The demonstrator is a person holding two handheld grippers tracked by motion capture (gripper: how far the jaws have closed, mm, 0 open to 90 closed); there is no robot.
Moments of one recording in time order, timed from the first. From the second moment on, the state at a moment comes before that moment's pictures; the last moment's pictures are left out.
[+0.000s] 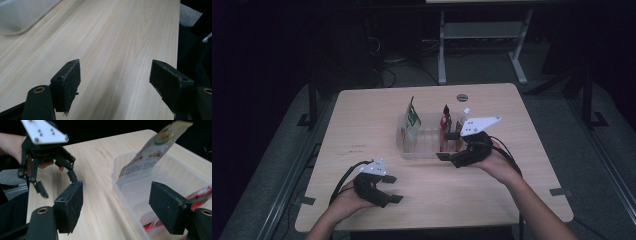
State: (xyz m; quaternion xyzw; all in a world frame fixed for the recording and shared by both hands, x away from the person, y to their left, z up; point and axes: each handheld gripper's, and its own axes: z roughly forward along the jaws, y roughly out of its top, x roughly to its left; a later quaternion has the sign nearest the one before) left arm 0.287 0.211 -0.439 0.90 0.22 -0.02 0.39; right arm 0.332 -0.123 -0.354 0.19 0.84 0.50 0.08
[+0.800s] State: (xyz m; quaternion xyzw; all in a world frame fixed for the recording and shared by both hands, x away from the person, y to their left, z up) left arm 0.283 0.203 -0.449 0.92 0.20 -0.01 0.35; right arm 0.296 -0.146 -0.431 0.21 0.88 0.42 0.06
